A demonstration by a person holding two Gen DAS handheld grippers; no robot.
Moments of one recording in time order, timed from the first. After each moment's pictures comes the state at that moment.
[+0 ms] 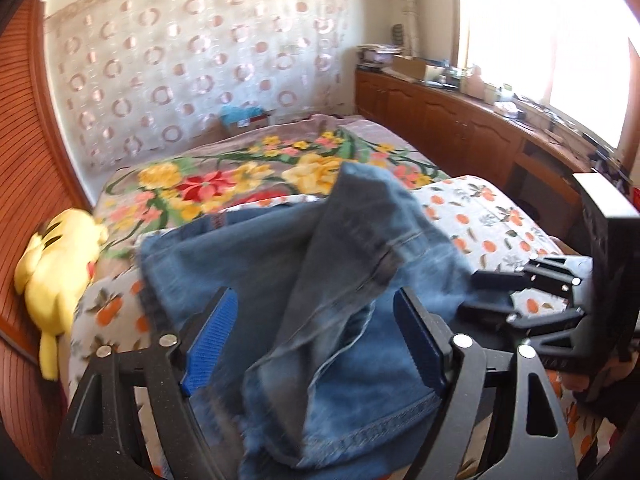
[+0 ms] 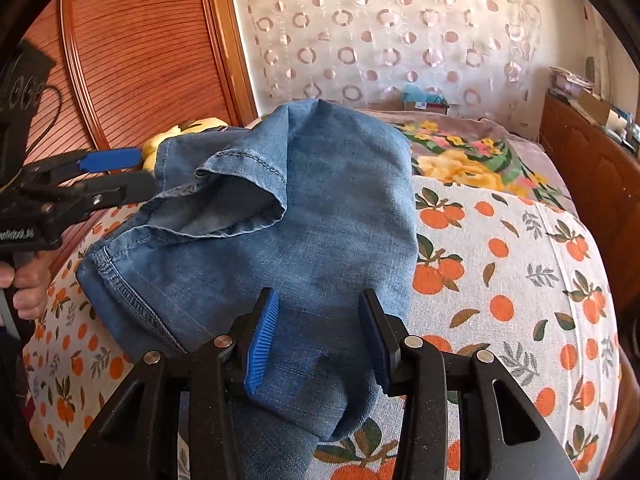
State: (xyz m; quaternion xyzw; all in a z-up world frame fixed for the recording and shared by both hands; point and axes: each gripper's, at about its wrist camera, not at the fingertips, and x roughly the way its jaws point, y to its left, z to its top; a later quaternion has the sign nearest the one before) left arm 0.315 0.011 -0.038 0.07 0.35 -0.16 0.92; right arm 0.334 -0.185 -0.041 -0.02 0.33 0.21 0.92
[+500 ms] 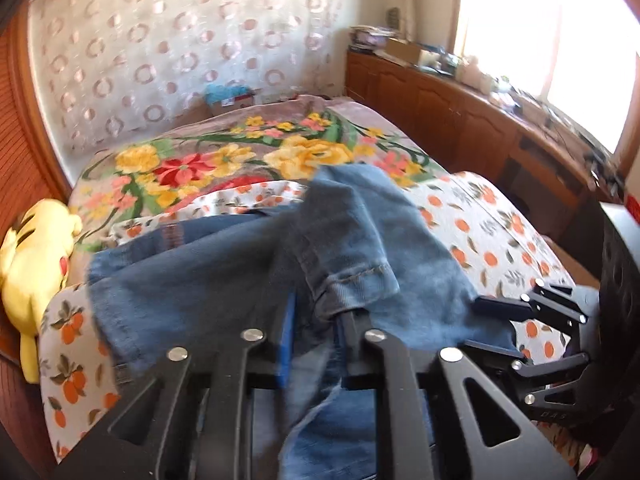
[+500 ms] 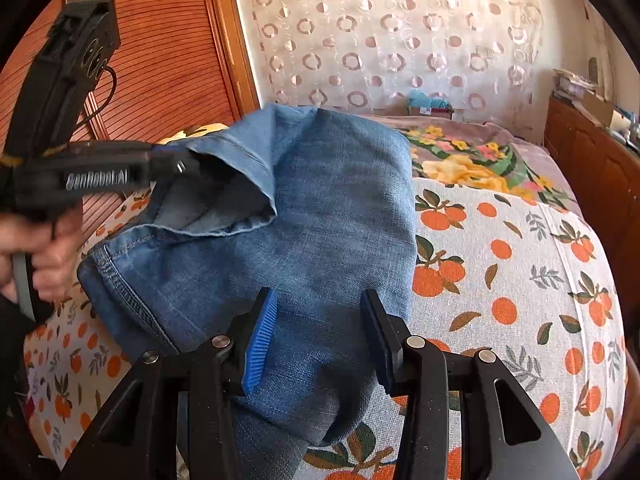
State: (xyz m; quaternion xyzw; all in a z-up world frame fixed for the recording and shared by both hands) left arm 0.355 0.004 -0.045 0.04 0.39 -0.17 0.91; right arm 0.335 -0.204 -0.060 -0.02 0.32 0.22 0.92
